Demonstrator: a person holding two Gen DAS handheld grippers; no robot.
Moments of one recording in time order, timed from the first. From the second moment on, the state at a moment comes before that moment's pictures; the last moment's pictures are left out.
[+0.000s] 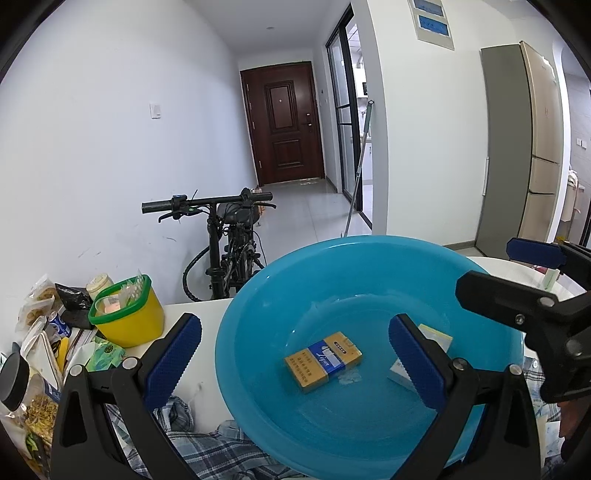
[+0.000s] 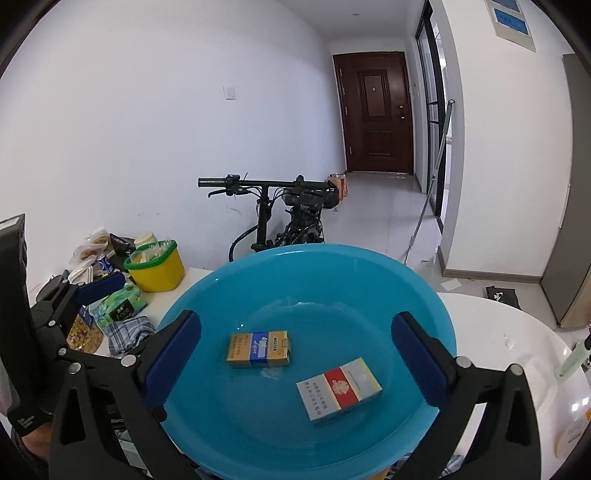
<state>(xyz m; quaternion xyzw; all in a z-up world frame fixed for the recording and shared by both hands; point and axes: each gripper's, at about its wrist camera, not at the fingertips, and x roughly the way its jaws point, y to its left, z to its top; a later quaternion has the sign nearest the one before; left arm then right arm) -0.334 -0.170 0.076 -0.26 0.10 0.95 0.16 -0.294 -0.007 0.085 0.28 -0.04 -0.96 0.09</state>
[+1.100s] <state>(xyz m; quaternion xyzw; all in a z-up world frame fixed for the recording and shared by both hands) -0.334 -0.170 0.076 -0.26 0.10 0.95 0.16 -0.294 -0.004 0.082 0.28 -0.05 -0.95 0.09</state>
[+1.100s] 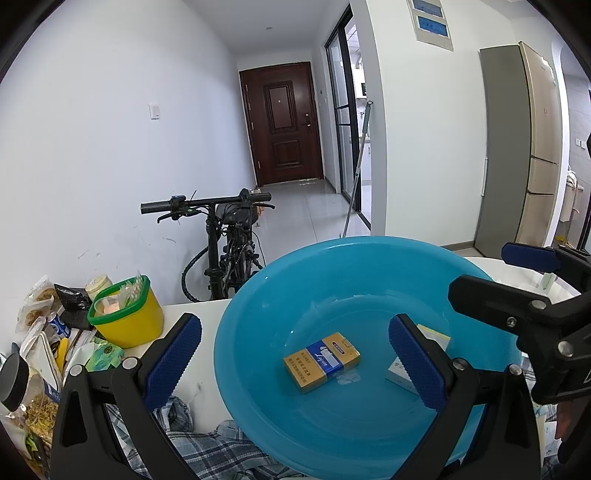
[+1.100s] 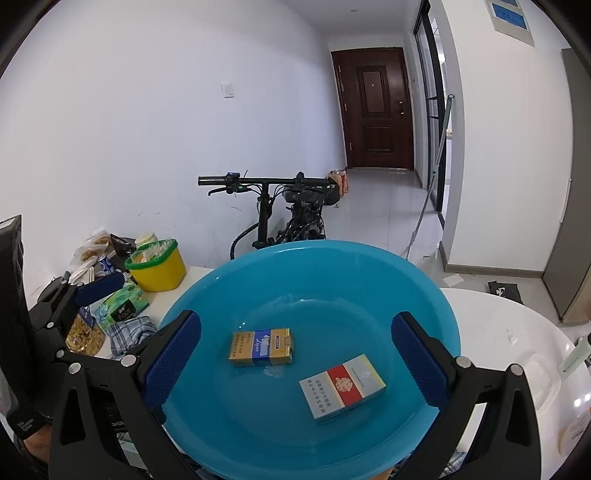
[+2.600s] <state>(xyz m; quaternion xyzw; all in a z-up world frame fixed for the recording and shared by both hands) -0.150 -0.266 -0.023 -0.34 0.16 0.91 0.17 -0.269 -0.015 0.114 0.26 -0.05 -0.96 0.14</state>
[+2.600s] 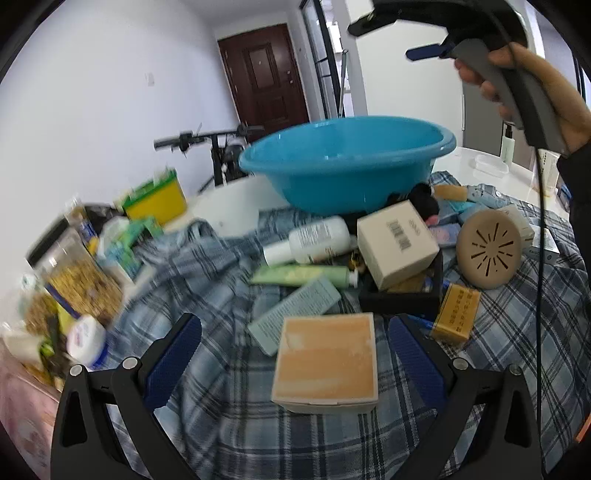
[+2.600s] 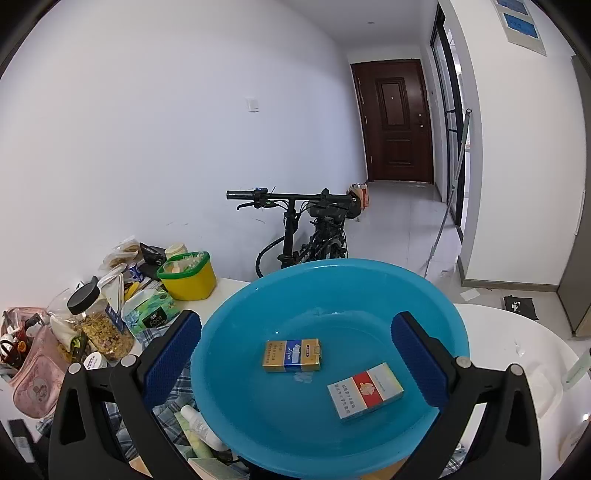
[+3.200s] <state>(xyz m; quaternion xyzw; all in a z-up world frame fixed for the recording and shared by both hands) -0.156 -0.270 -0.062 -0.37 0.10 0.90 0.22 -0.264 -0.029 0.116 0.24 -0.04 -0.96 0.12</state>
